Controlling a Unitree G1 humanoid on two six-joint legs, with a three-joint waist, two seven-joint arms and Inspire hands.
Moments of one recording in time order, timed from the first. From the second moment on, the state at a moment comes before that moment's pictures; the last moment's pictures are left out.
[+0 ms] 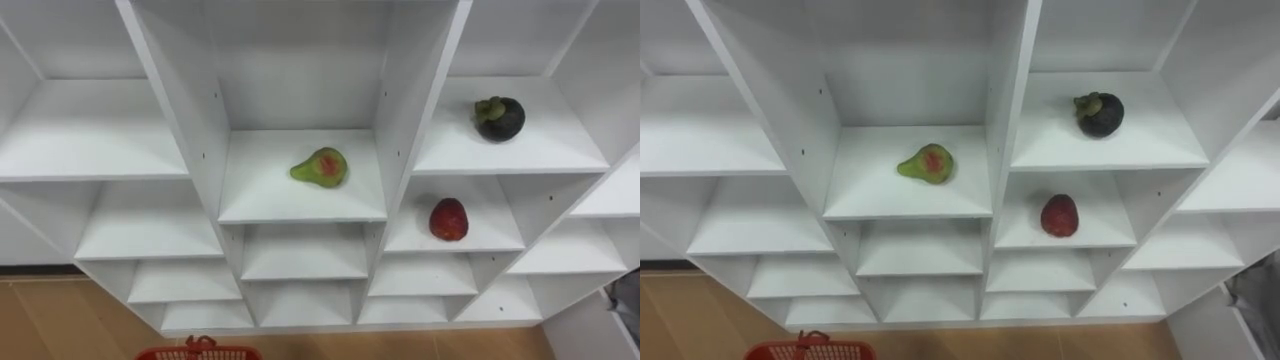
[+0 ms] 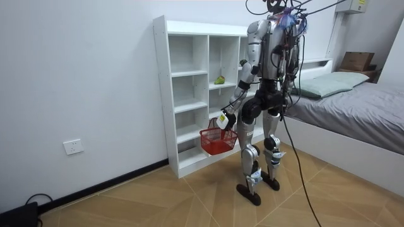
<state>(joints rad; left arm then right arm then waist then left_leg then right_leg) 0.13 0.18 0.02 1.14 0.03 -0.09 0.04 0.10 -0.22 0.06 1.29 0.08 -0.11 -0.04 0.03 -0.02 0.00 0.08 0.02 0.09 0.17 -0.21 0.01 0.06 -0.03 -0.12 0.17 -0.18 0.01</state>
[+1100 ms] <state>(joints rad) 0.13 0.19 0.01 1.14 0.03 -0.18 0.07 0.21 -0.22 -0.02 0.79 0.00 -0.25 -0.22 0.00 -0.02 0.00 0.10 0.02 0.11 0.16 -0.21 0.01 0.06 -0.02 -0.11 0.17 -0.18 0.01</state>
